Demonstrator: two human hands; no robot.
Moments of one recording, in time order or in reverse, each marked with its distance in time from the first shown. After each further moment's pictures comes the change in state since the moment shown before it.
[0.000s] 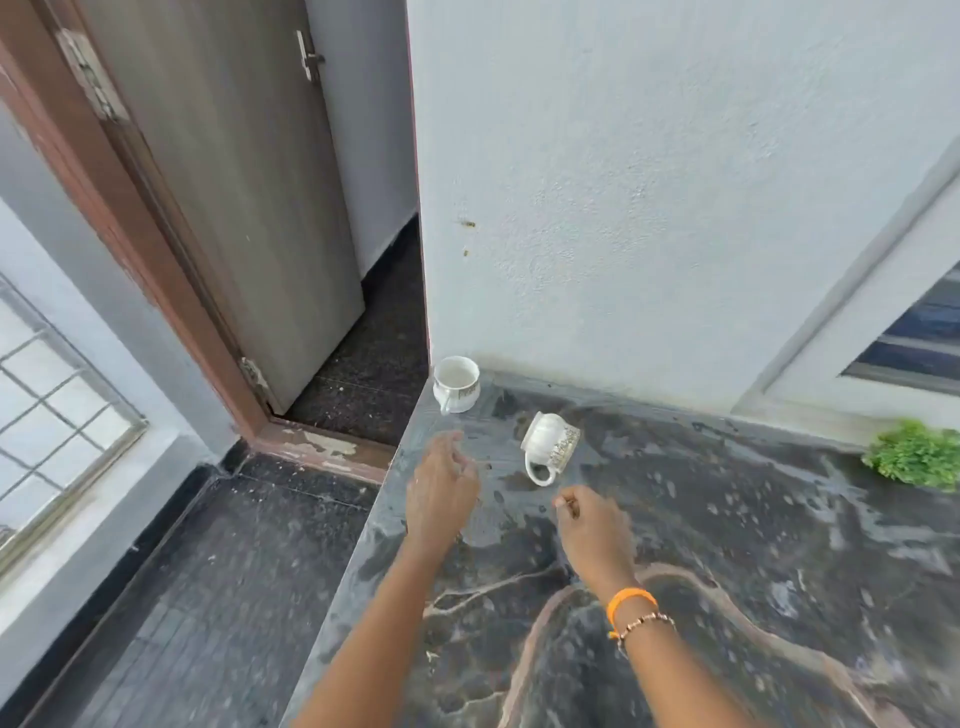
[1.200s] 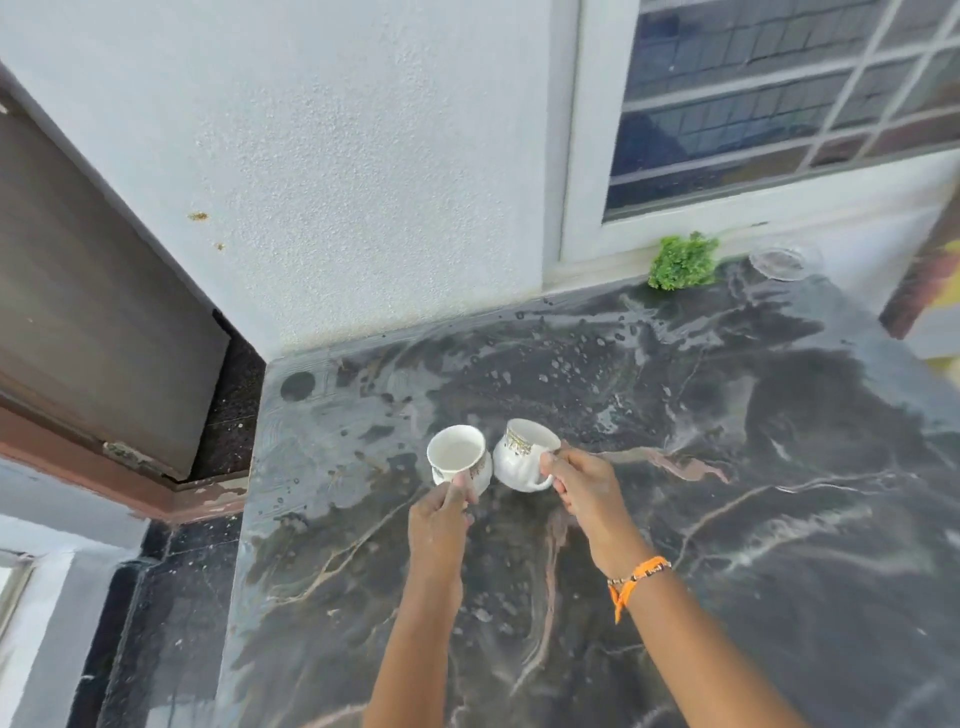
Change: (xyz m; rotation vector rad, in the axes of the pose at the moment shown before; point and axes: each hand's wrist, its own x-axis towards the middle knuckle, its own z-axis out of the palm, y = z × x) left_hand -0.151 0.048 0.091 -0.415 -0.316 -0.207; right_hand -0.101 0.125 -0.061 1.103 0.171 0.330
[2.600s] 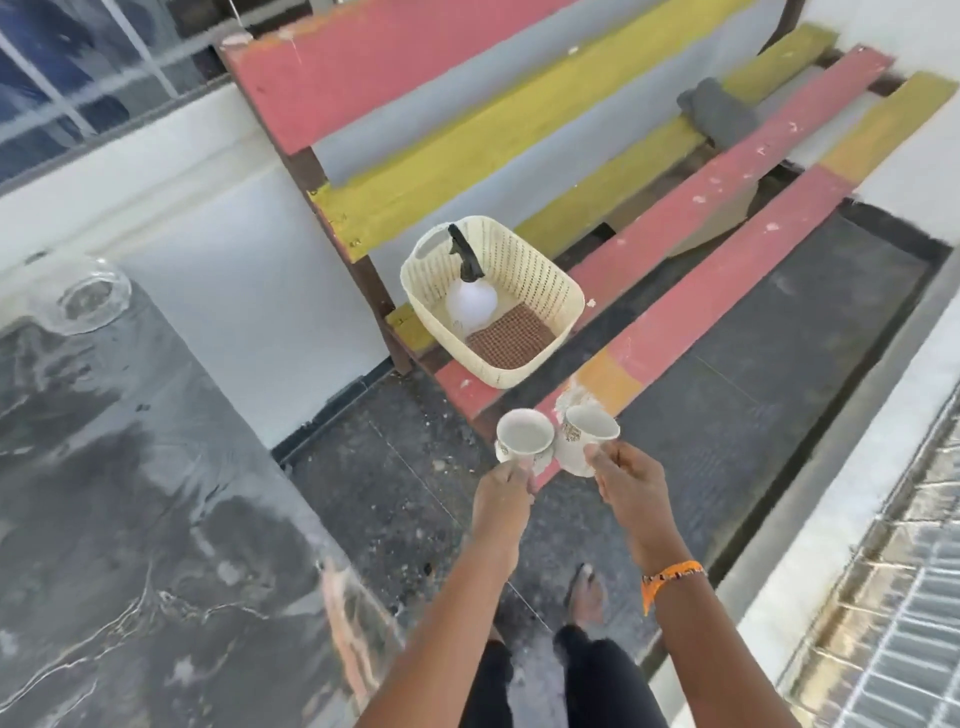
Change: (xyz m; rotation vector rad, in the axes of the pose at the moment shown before) left_hand -0.258 -0.104 0.753 0.510 -0.693 -0.223; right_hand -0.018 0.082 -0.774 0.062 0.689 0.171
